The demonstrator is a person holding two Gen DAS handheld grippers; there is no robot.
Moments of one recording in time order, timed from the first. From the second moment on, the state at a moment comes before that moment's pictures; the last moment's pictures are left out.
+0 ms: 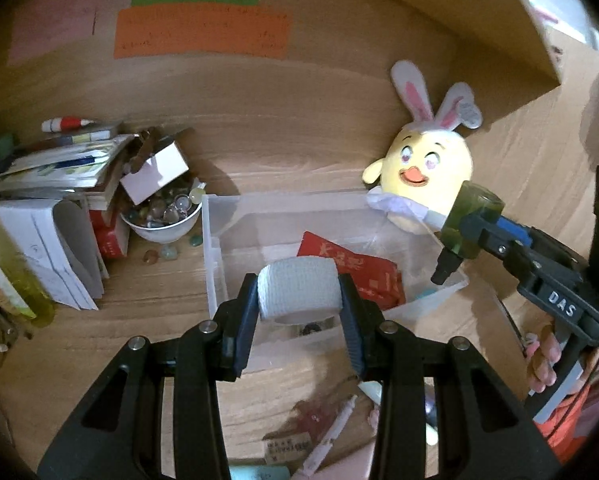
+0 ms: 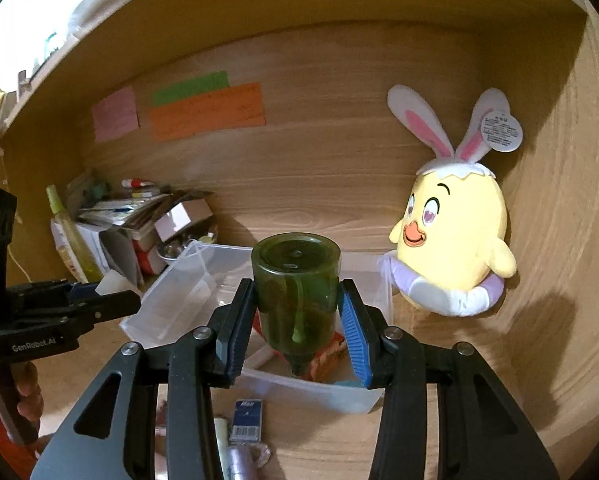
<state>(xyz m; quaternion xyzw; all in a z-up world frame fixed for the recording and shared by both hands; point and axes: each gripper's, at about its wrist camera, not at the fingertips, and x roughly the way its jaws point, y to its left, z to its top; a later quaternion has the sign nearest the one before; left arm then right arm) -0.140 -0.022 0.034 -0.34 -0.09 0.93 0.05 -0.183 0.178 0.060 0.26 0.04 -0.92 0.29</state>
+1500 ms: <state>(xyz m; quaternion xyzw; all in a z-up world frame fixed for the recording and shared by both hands) -0.156 -0.016 0.012 -0.38 -0.07 0.92 0.04 -0.212 0.144 0.005 0.33 0.11 -0.90 0.27</state>
